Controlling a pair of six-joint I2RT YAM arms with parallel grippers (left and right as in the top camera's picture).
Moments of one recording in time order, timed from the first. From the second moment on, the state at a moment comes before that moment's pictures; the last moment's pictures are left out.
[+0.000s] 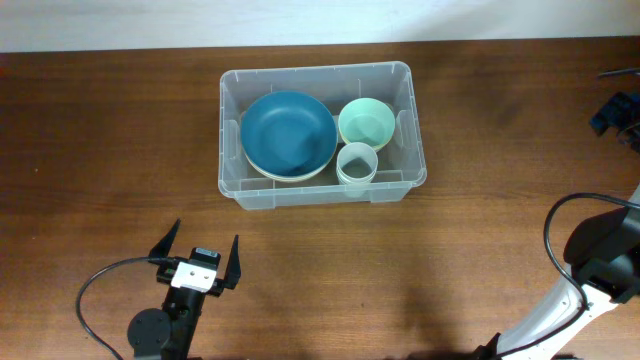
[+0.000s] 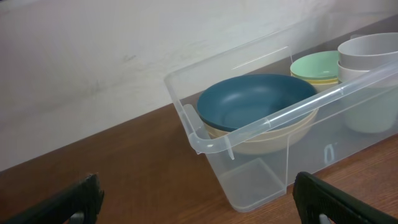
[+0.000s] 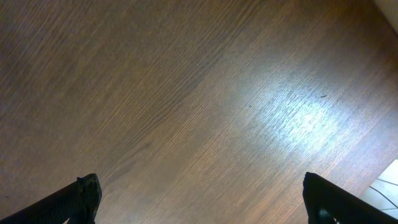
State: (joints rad) left arm 0.05 0.01 0.02 -0.06 0.26 0.31; right arm -0.53 2.14 2.34 -1.59 0.20 0.32
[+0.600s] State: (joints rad) left arm 0.05 0.01 0.02 -0.06 0.26 0.31; right arm -0.41 1.57 1.88 -0.97 0.19 0.32
